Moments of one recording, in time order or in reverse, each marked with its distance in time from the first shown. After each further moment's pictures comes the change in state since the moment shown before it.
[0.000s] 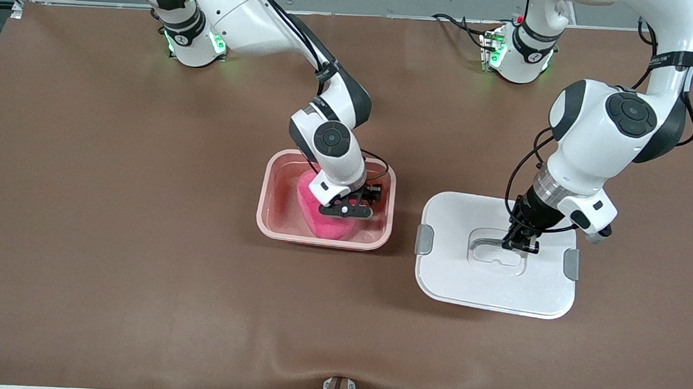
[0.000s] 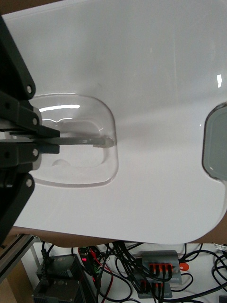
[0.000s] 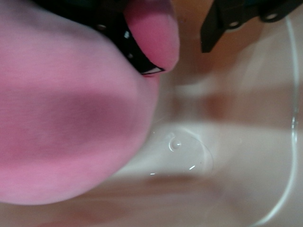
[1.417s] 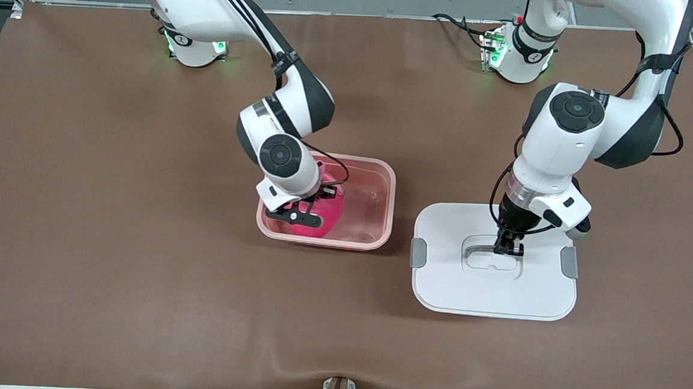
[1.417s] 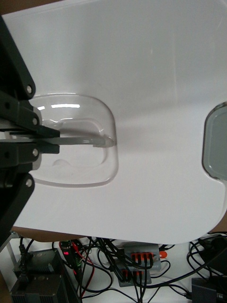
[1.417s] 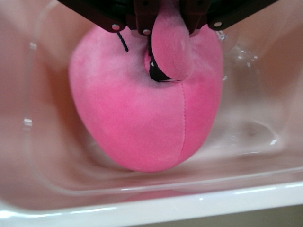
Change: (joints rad) left arm -0.071 0.047 0.013 0.054 0.244 -0.020 -0.258; right arm -0.127 -0.141 0.007 -0.031 -0.001 -0.286 -0.014
